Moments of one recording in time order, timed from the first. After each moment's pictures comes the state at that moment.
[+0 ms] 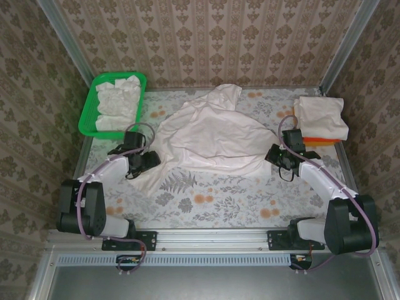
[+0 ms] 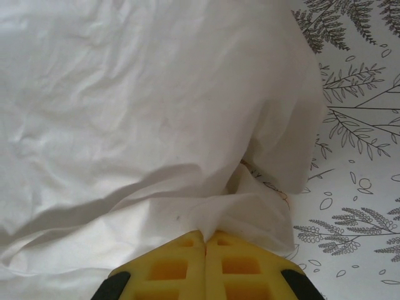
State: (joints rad) left arm -0.19 1.40 0.73 -0.47 0.08 -0.53; right arm 0.07 1.25 0.71 -0.40 -0.10 0.58
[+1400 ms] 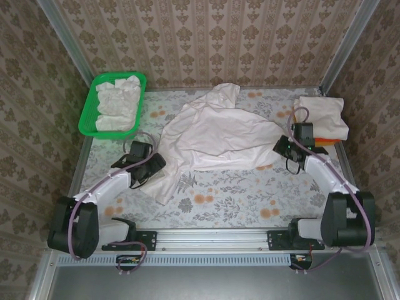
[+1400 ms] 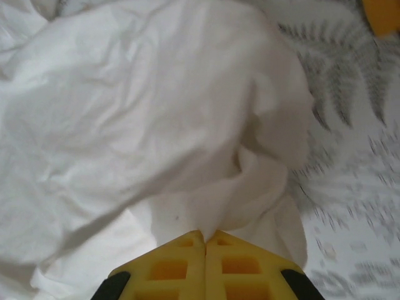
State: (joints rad) left arm -0.31 1.23 0.60 -0.38 0.01 -0.83; right arm -0.05 1.26 0.73 -0.34 -0.14 0.52
